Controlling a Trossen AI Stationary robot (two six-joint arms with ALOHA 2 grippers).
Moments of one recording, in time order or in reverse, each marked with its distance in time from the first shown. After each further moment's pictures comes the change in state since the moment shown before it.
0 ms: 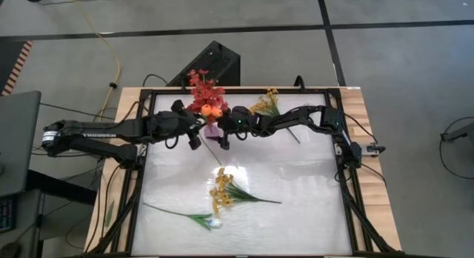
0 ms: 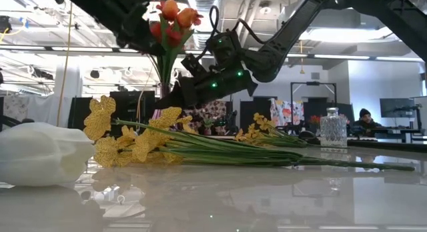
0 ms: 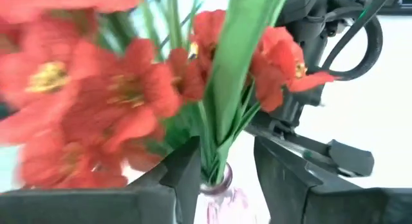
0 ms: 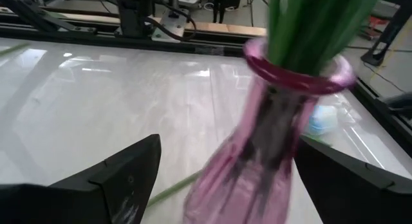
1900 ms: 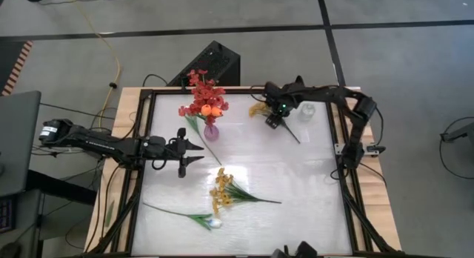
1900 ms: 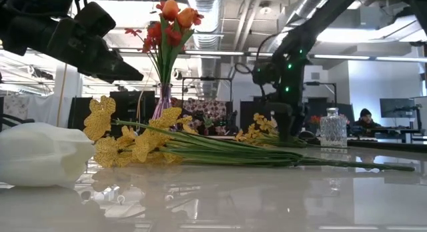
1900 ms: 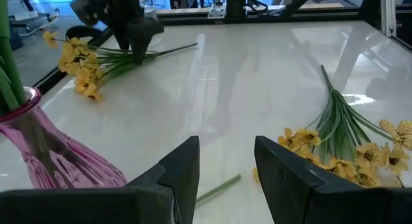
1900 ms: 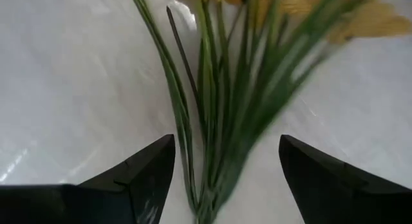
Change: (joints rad) left arm -0.203 -0.129 -0.512 0.555 0.244 -0.013; right arm -0.366 -0.329 -0.124 -1.318 0.266 0.235
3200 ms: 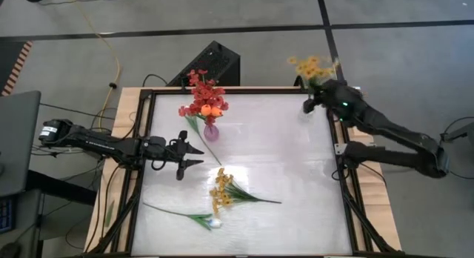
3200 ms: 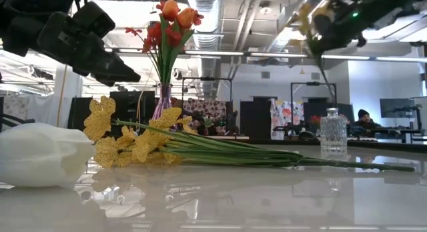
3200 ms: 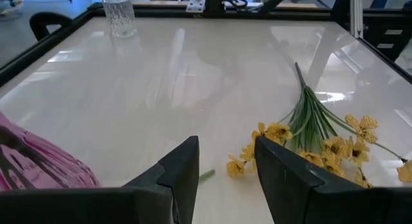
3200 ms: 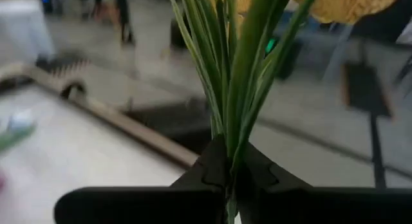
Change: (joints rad) left arm 0.000 0.000 0.002 -0.014 0.087 -0.046; right arm 0.071 -1.154 -0.529 0.536 0.406 -0.018
